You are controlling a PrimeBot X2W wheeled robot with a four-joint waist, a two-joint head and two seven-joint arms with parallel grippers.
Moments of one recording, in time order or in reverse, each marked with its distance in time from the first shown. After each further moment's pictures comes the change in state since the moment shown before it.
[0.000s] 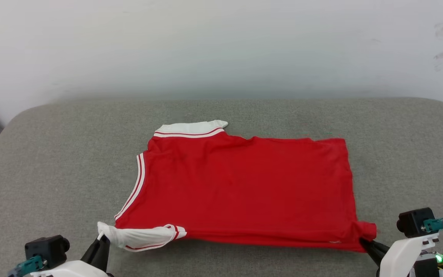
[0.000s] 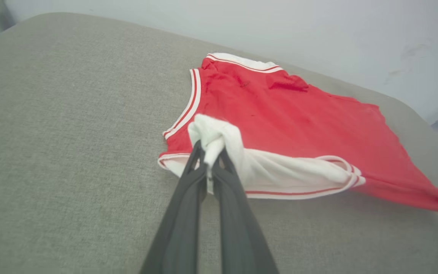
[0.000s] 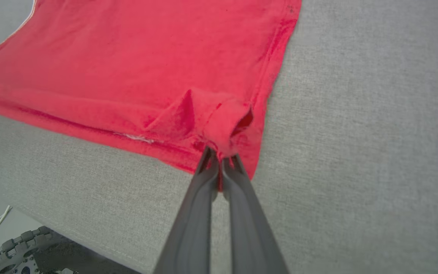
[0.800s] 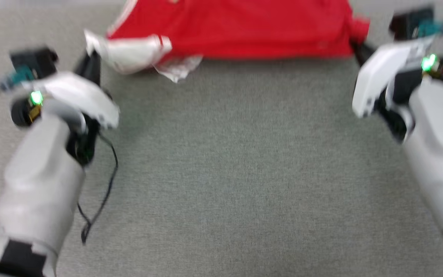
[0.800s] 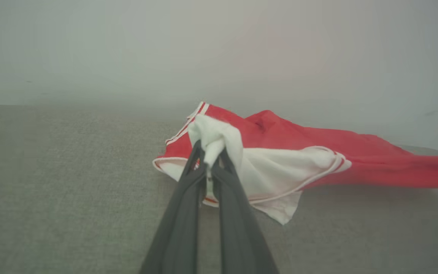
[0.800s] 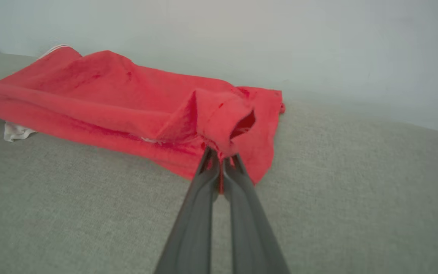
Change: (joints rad) left arm -1.062 -0.259 -0.047 1.067 0.110 -0.471 -0.218; right arm -1.050 0.124 0.238 0.832 -0.051 -0.001 -0.408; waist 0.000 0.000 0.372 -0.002
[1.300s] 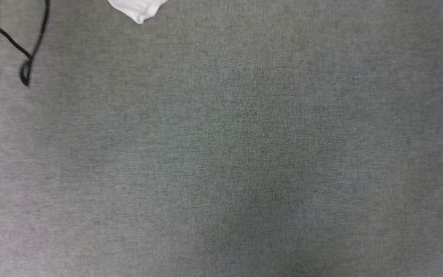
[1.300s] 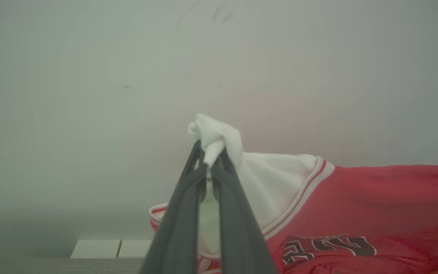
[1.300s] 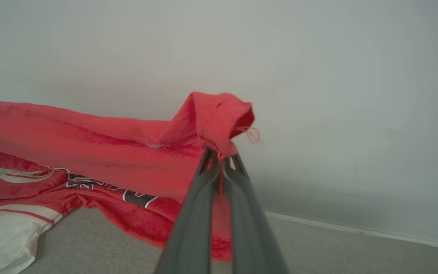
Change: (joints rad) left arm -0.581 0.034 0.048 -0.014 0.093 0.044 0.058; right arm -0.581 0.061 -0.243 0.062 -0.186 0.000 0.064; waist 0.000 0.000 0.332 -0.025
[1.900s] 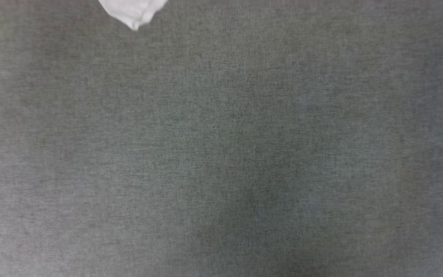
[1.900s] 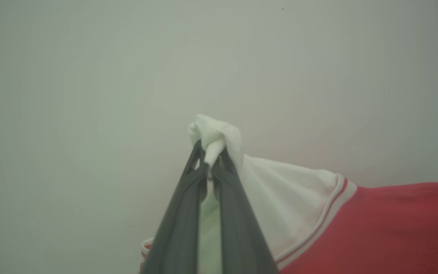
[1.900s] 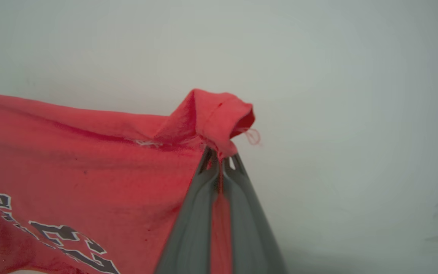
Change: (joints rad) left arm -0.120 0.090 0.037 -0.287 0.053 0.100 0.087; right arm 0.004 0.008 -0.156 -0.380 -0.091 0.000 0.174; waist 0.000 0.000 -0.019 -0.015
